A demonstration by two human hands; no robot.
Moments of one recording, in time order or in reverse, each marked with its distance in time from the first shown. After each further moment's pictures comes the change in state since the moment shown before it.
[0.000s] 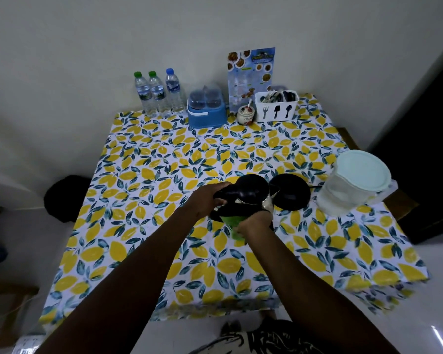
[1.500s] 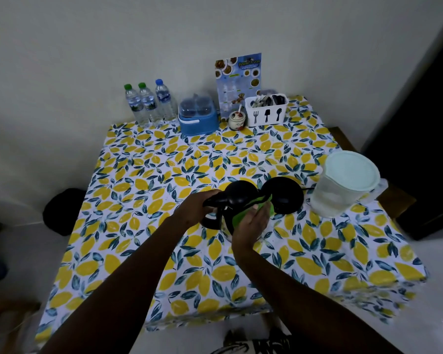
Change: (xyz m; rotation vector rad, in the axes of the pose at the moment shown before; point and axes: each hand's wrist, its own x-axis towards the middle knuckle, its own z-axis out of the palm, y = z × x) left_hand -0.003 0.014 -0.005 0.008 -0.038 0.038; right_hand -0.014 0.013 -0.009 -0.394 0.168 -0.892
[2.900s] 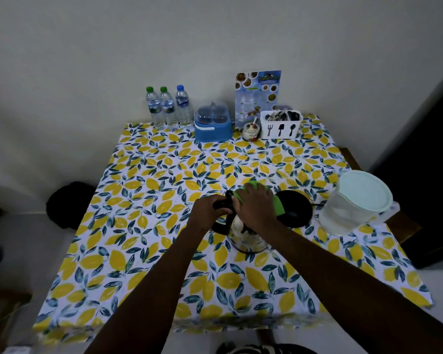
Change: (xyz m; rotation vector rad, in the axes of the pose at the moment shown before) left_hand -0.013 0.002 0.011 -0.171 0.299 -0.182; right_hand 0.052 -0.055 0.015 -1.302 -0.449 -0.917
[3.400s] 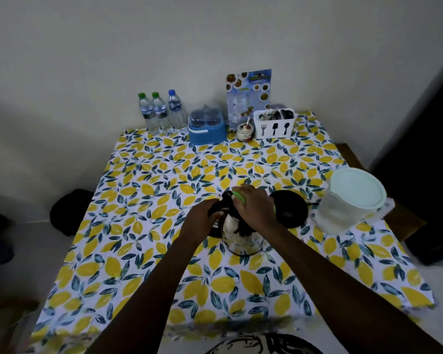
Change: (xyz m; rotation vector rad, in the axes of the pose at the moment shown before) left_hand -0.014 0.013 0.011 0.181 0.014 0.097; right_hand 0.001 0.034 -0.003 0.473 -0.032 0.047
